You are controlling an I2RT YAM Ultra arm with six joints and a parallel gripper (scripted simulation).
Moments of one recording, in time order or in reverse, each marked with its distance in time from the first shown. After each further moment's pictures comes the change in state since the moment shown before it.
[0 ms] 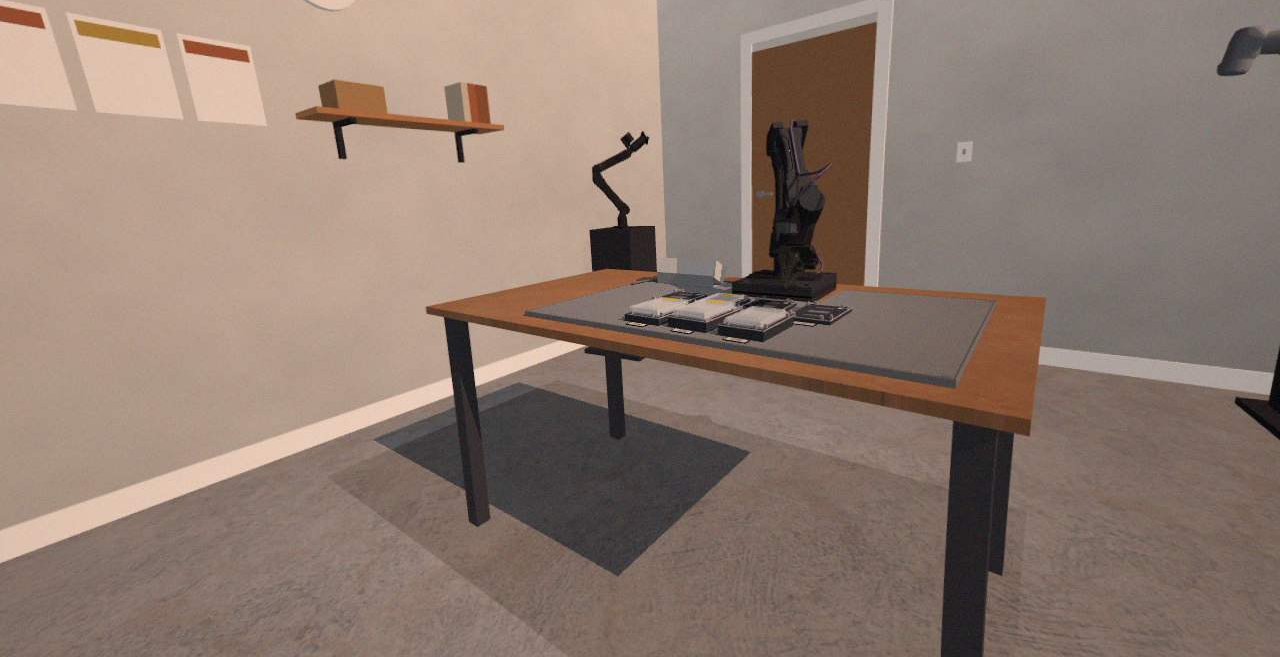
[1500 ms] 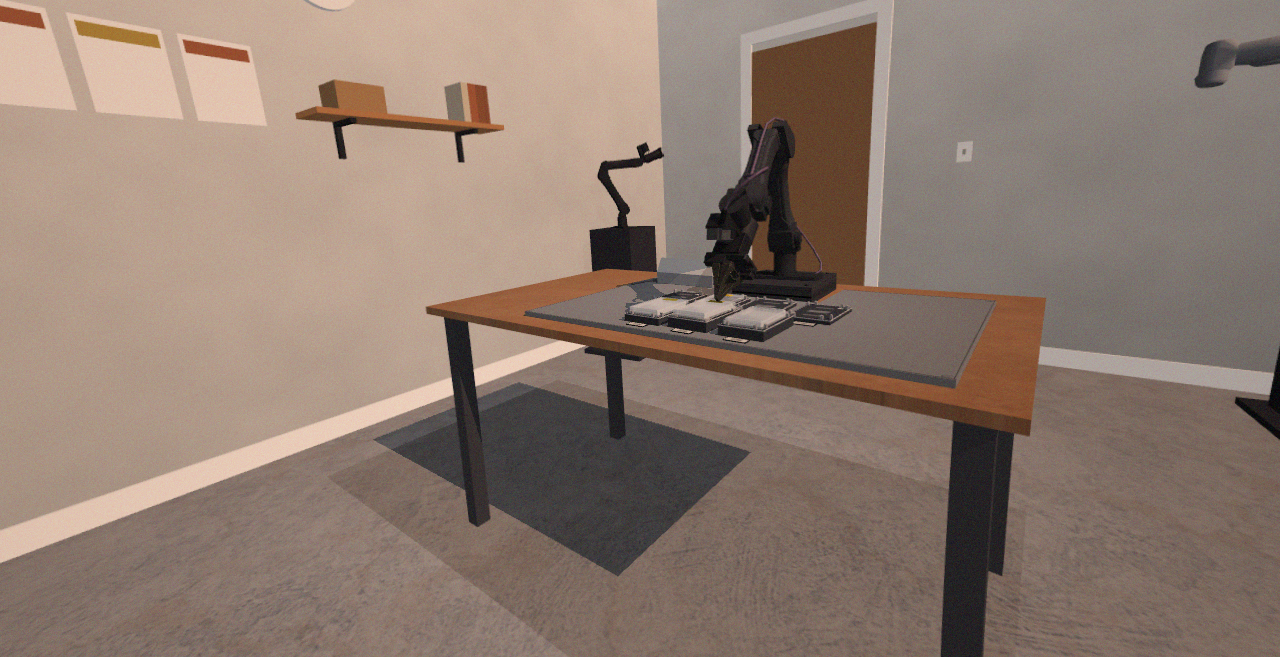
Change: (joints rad) arm -0.427 0.511 0.570 0.032 -0.246 -0.323
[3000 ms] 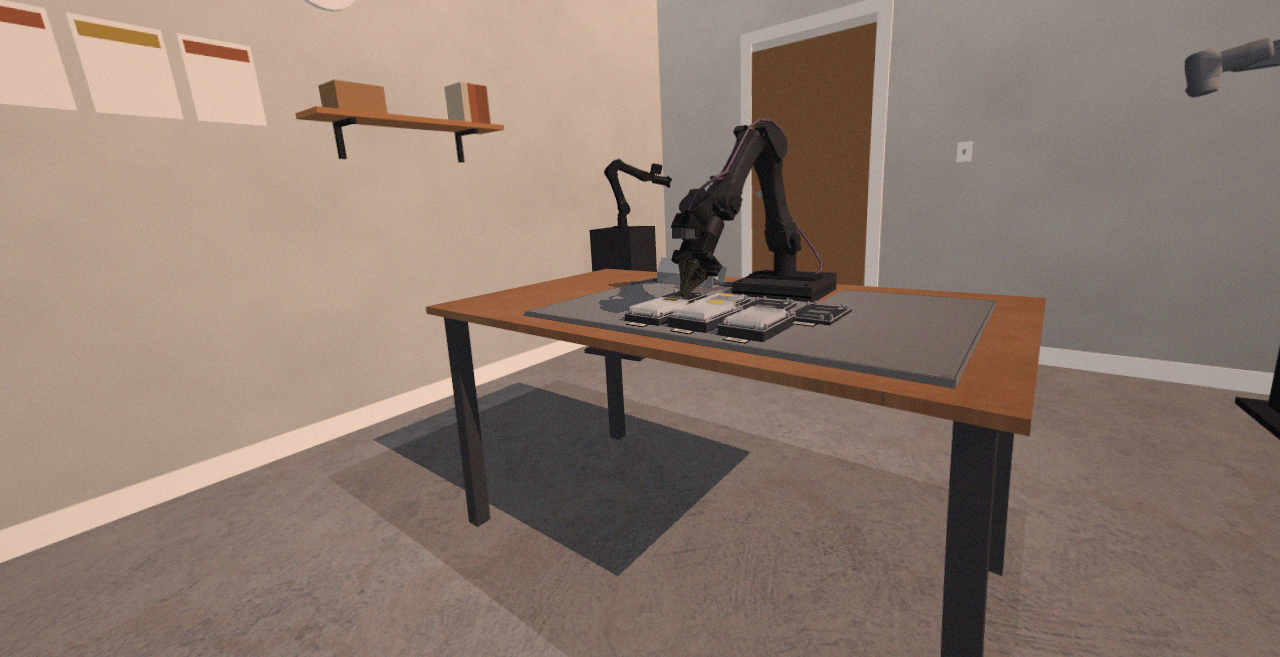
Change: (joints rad) arm -0.232 -0.019 -0.011 -0.015 -0.141 -0.161
